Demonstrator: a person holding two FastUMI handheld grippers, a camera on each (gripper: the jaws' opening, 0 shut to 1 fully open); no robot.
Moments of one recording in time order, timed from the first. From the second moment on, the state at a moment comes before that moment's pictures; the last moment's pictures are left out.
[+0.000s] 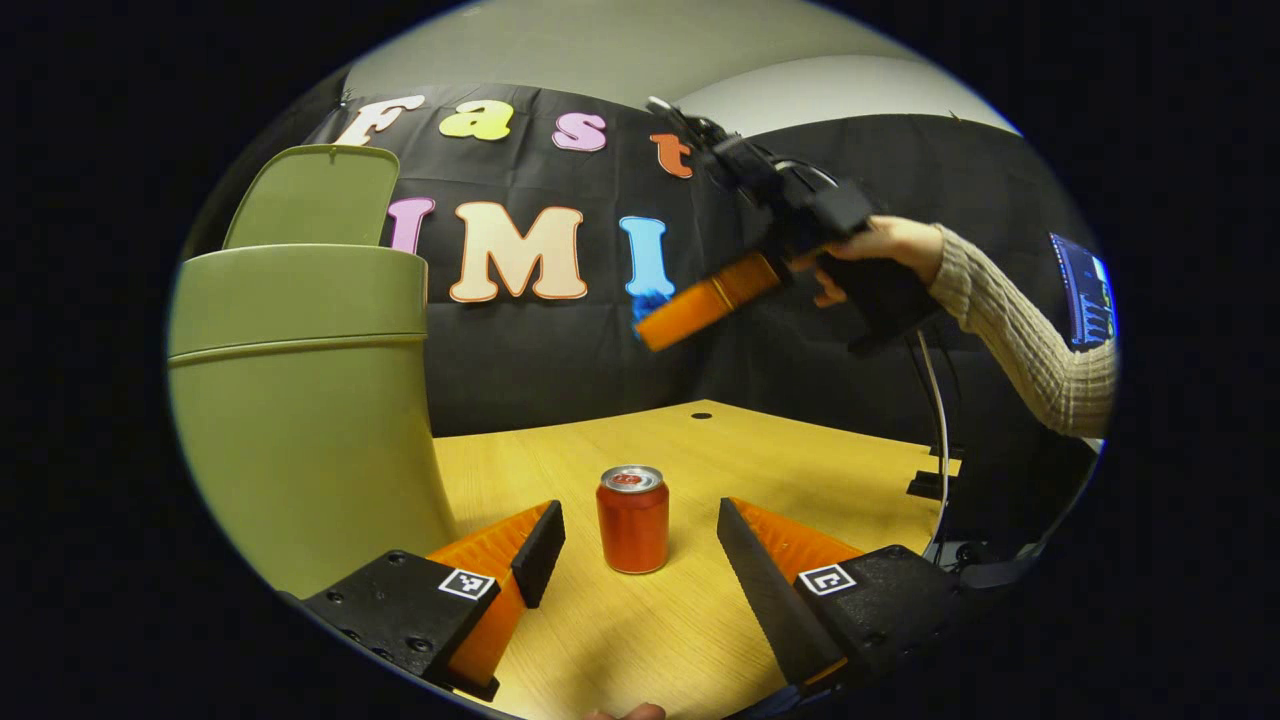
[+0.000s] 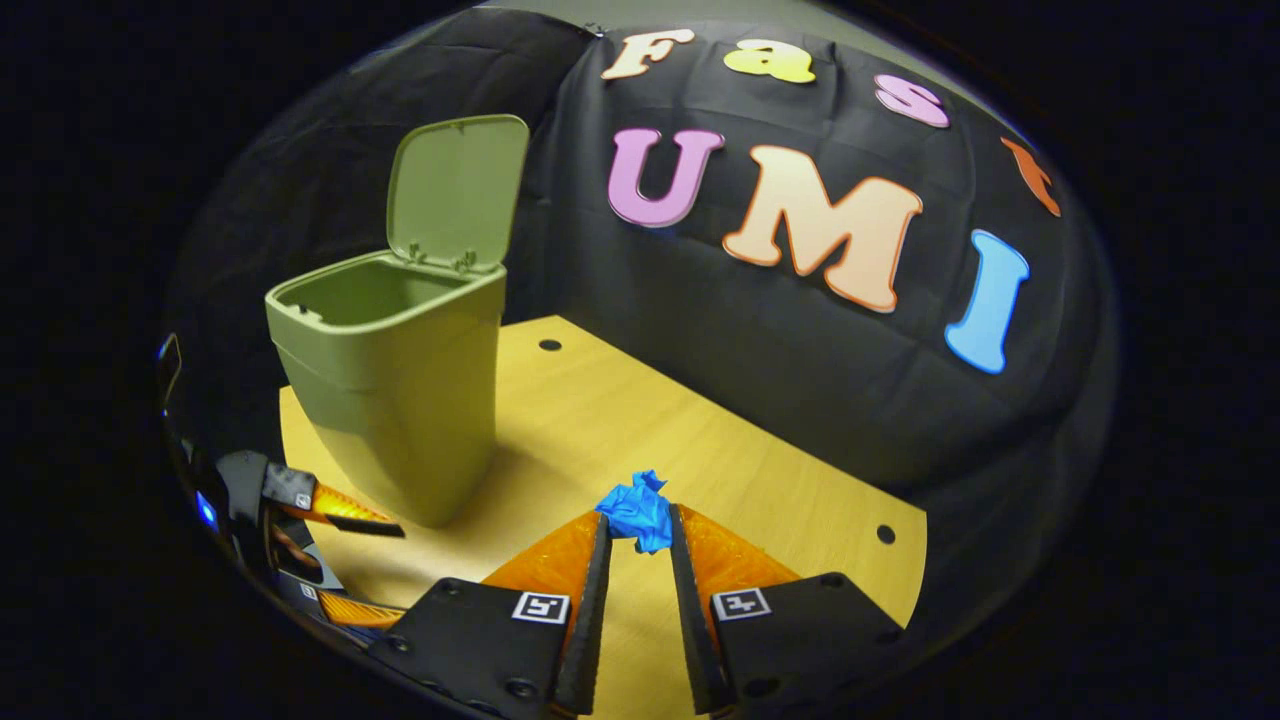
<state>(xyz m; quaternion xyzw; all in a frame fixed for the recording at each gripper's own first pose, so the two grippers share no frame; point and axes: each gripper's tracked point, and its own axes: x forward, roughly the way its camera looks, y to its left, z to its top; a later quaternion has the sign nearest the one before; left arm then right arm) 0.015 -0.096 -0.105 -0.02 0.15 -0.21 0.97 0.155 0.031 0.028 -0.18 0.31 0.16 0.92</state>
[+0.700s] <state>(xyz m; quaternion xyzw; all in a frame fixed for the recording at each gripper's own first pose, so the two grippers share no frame) 0.005 -0.109 -0.101 -0.01 0.15 -0.23 0.96 0.183 0.236 0.086 -0.17 0.24 0.34 0.89</state>
